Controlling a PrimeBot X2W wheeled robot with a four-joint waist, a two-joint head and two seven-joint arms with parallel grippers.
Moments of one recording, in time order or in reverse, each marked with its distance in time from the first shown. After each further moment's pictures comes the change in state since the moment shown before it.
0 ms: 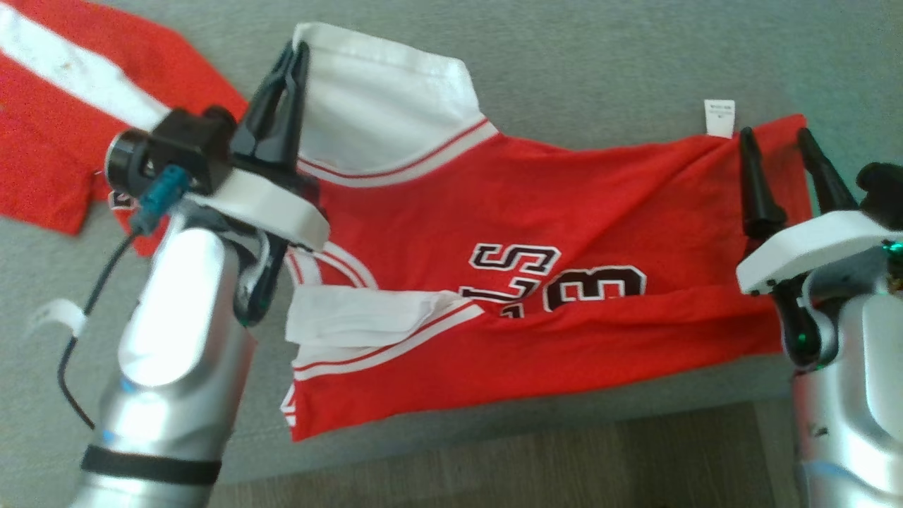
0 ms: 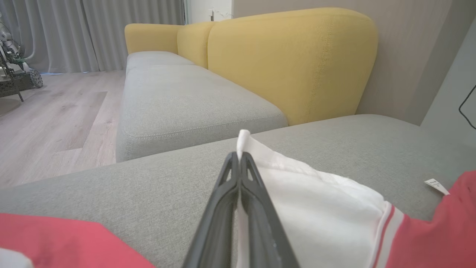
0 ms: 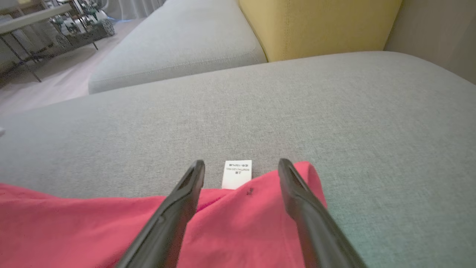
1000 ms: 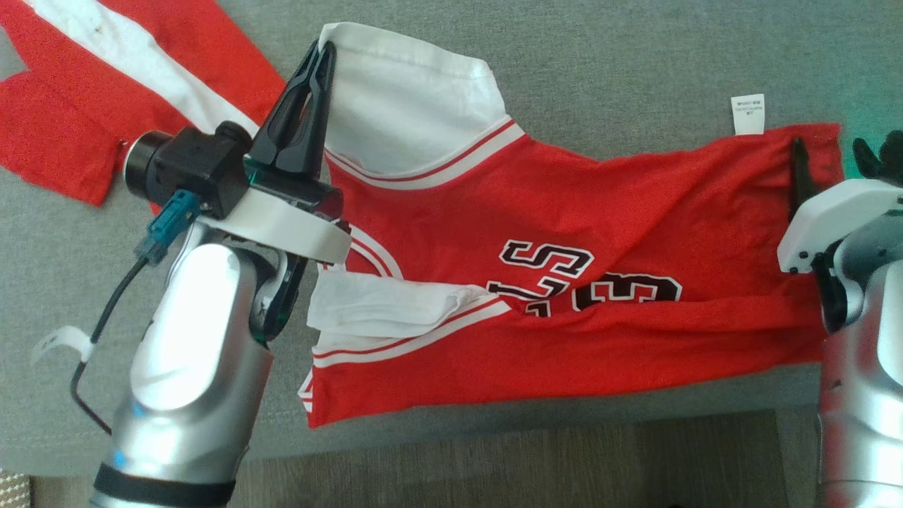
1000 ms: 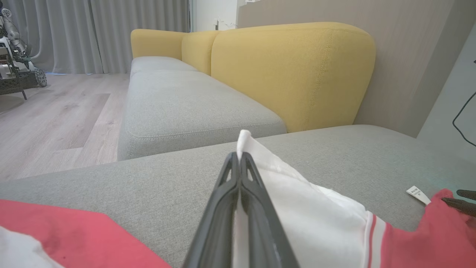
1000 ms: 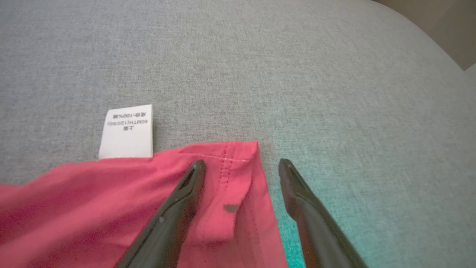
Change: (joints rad) left arm 0.074 -0.022 -0.016 -0.163 -0.007 -0.002 0.000; right arm -0.162 -0.001 -0.222 0.228 -0.356 0.000 0.111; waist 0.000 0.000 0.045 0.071
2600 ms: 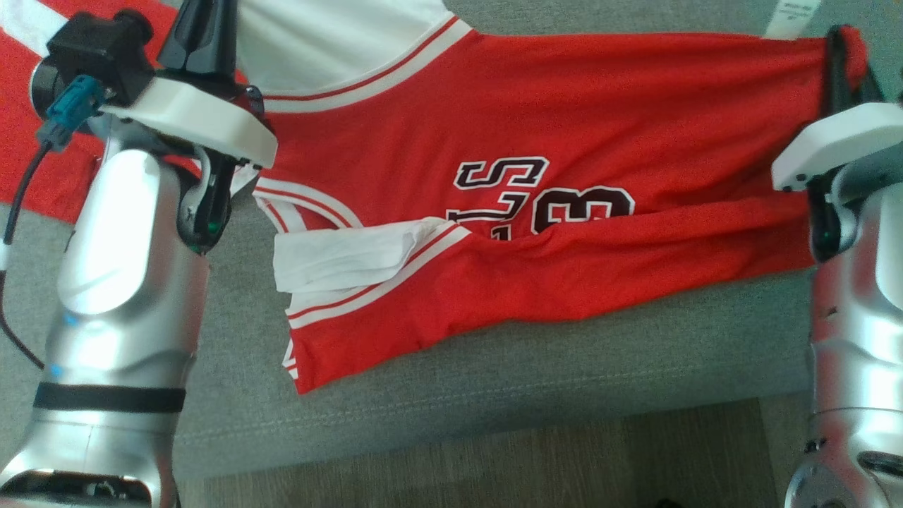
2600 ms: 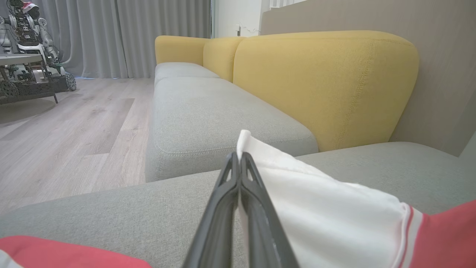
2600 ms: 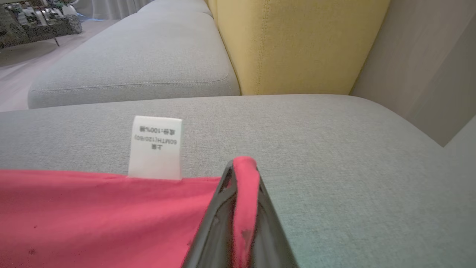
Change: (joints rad) left arm -0.230 0.054 0.070 0.246 -0.061 0.002 -0.002; right arm -0.201 -0.003 0.016 0.151 0.020 0.000 -0.253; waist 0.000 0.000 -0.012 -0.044
